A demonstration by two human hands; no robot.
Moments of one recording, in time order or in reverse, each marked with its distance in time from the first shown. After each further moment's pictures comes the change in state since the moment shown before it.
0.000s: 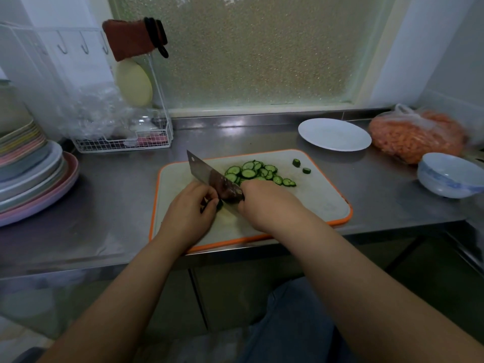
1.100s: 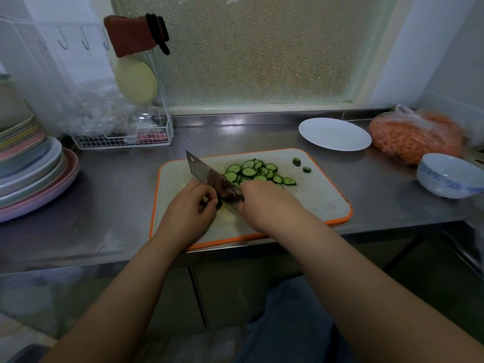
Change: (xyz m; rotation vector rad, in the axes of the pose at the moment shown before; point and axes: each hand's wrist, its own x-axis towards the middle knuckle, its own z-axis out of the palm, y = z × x) left_hand -0.005 0.000 -0.004 -0.044 -0.025 -0.017; right_hand -0.003 -0.004 0.002 -0.052 0.010 -0.019
